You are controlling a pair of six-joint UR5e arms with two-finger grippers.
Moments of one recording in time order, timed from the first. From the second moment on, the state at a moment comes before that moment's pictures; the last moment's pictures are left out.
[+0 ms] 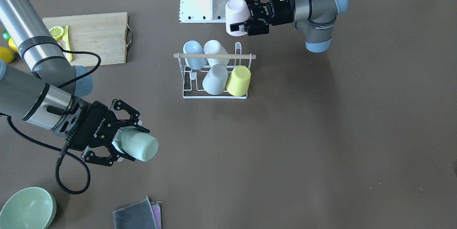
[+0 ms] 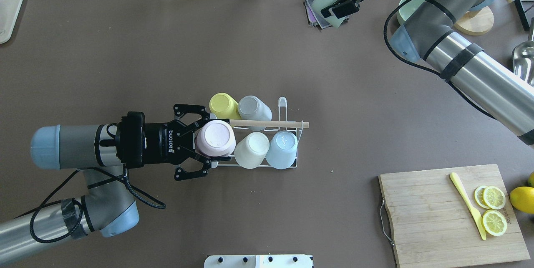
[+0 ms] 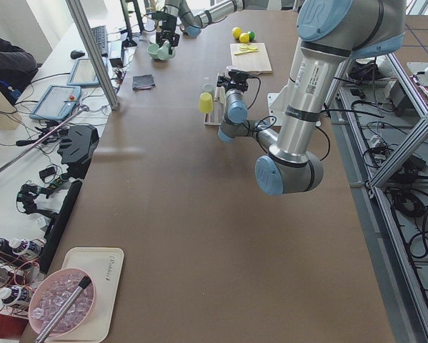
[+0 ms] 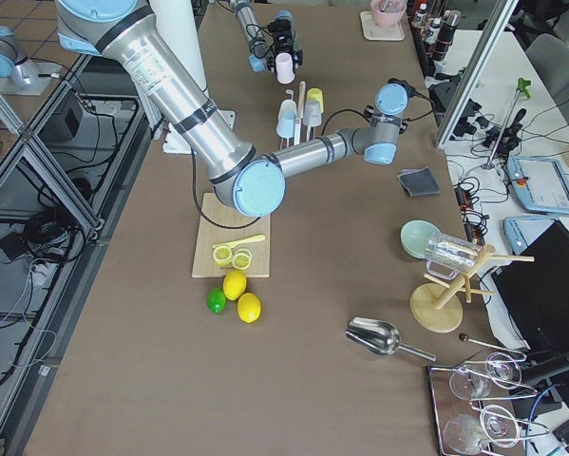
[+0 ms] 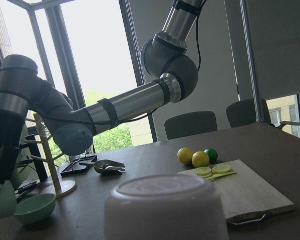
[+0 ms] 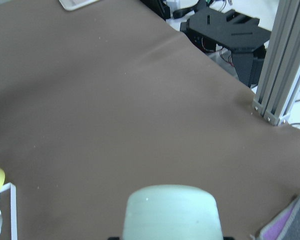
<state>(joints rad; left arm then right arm) -0.46 -1.97 -1.52 -3.47 -1.83 -0.07 1.02 -0.85 1.14 -0.37 2.36 0.37</state>
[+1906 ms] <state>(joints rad) -0.43 -1.99 -1.42 -3.49 -1.70 -0.06 0.60 -1.03 1.27 0.31 1.62 0.48</state>
